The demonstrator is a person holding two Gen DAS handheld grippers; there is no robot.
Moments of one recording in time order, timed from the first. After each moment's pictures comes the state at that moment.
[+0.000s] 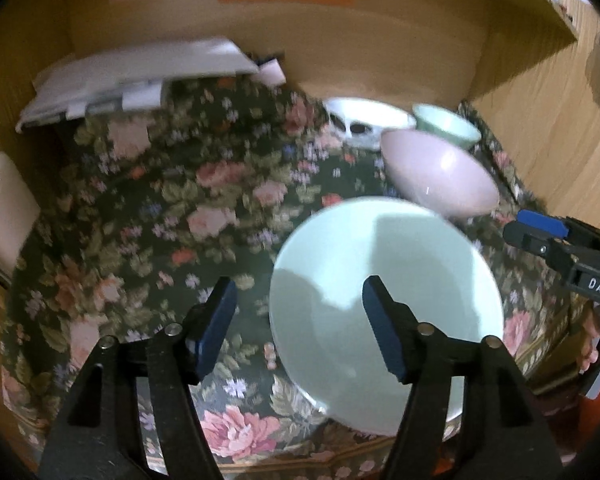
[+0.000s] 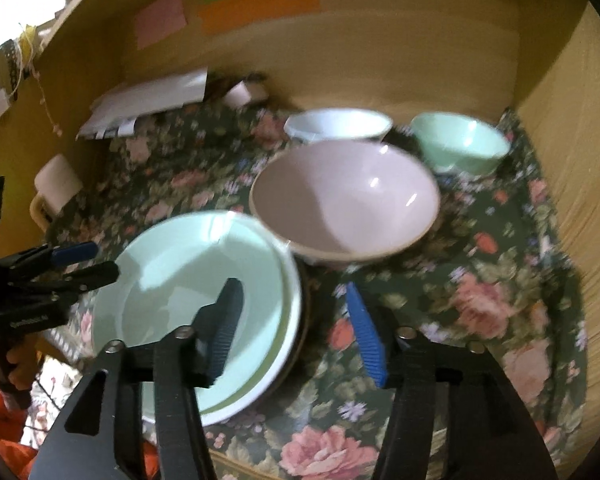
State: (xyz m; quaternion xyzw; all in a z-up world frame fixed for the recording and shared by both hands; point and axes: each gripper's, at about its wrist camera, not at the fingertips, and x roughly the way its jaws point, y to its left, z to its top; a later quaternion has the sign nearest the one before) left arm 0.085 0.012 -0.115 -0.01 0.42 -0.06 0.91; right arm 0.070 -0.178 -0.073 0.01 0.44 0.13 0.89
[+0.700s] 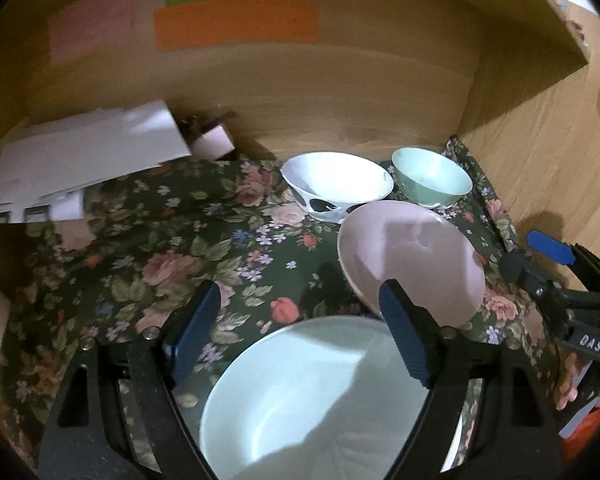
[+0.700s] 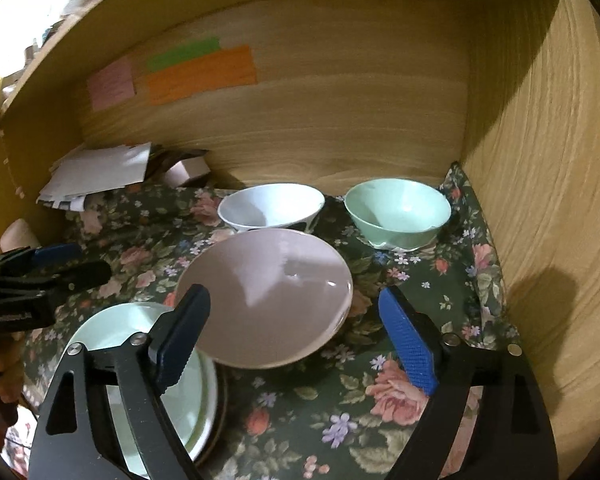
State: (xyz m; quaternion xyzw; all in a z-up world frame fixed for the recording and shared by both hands) left arm 0.172 -0.049 -0.092 0.00 0.40 -0.08 0.91; right arm 0.109 -0.220 -0.047 0.02 0.37 0.06 0.93
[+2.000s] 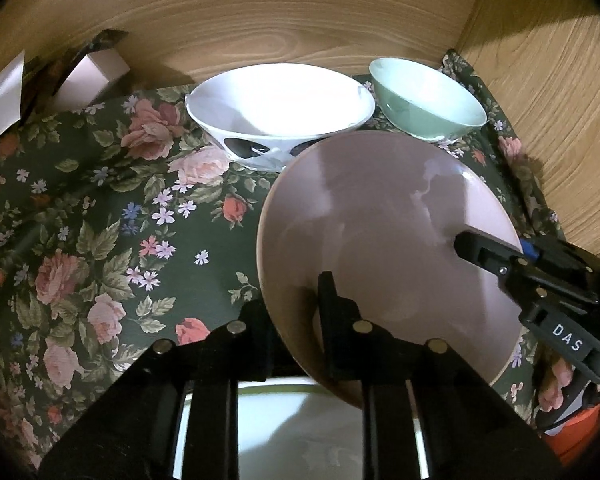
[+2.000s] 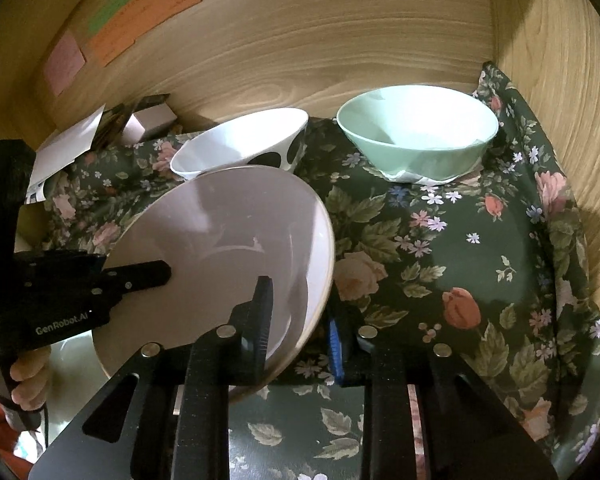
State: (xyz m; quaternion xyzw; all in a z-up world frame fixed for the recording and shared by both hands) left arm 0.253 -0.107 -0.166 0.03 0.52 -0.13 0.85; right arm 0.170 -0.251 -0.119 0.09 0.47 0.11 0.87
